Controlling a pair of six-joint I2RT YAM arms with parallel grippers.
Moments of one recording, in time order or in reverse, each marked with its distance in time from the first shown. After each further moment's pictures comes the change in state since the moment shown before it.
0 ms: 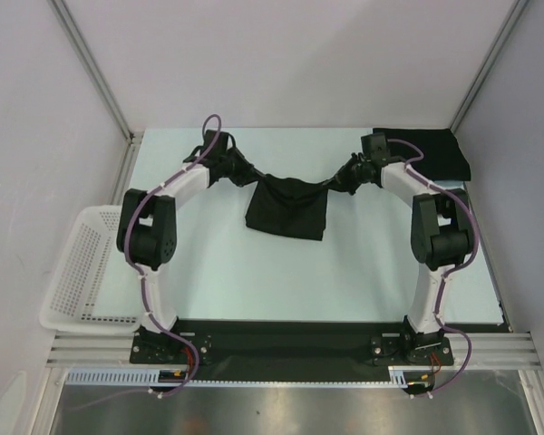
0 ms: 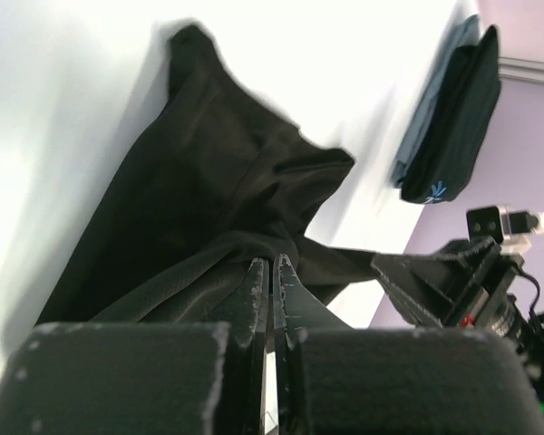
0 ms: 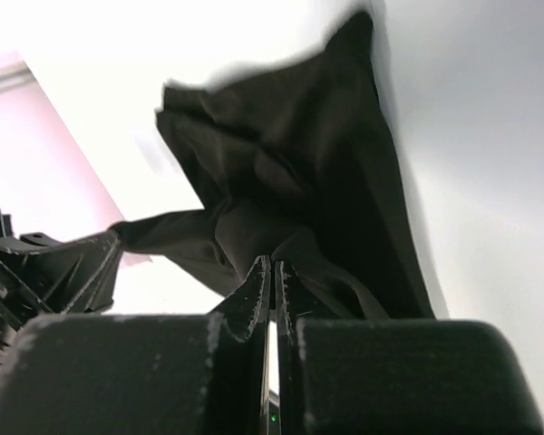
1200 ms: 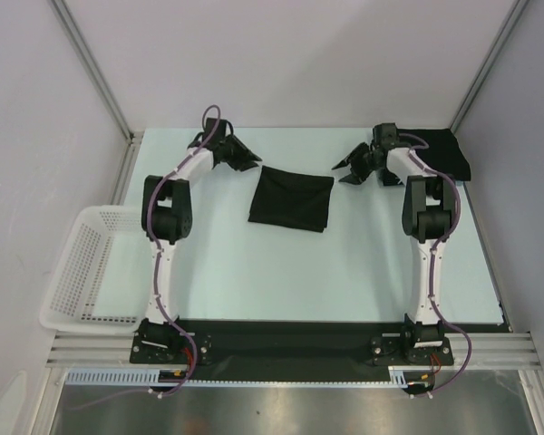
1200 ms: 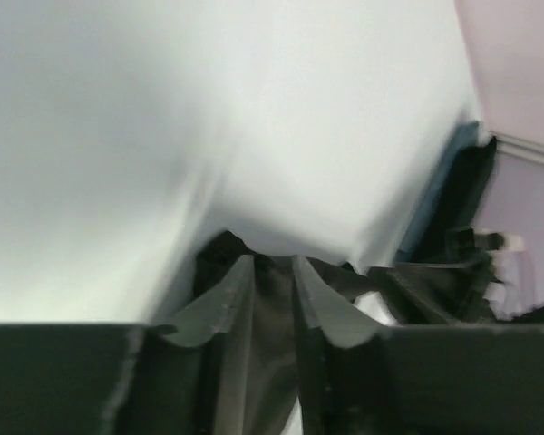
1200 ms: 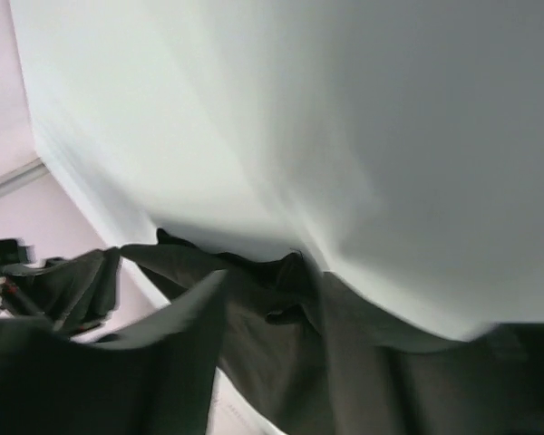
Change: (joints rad) left arm 0.074 0.399 0.430 -0.036 0.057 -0.020; right arm -0.133 0.391 0.408 -0.097 -0.088 -0.013
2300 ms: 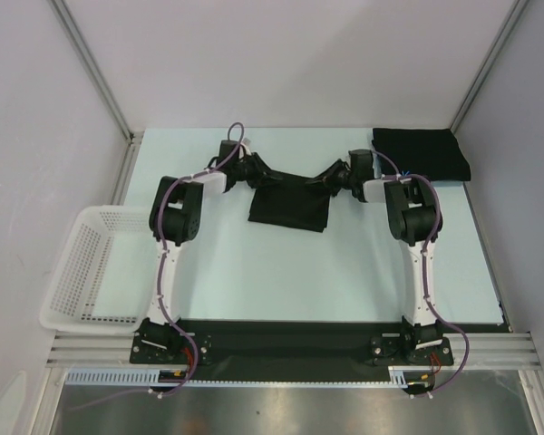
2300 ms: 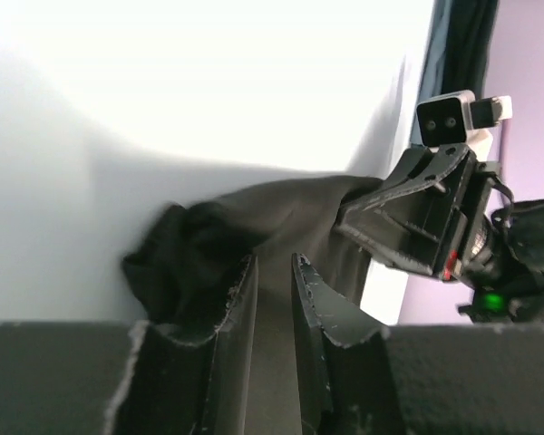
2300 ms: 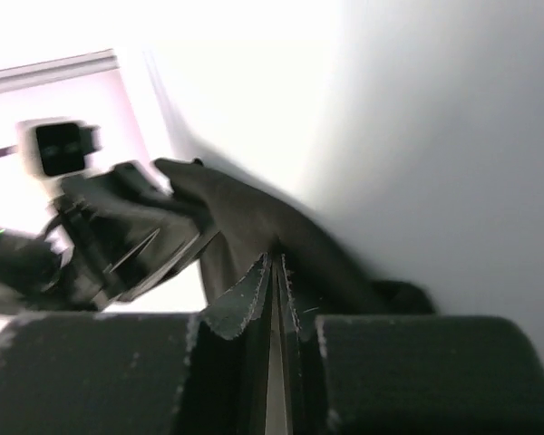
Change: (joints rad) left arm -0.071 0.032 -0.210 0.395 0.212 0.140; right arm 0.136 0.010 -0.337 0.724 -0.085 0.138
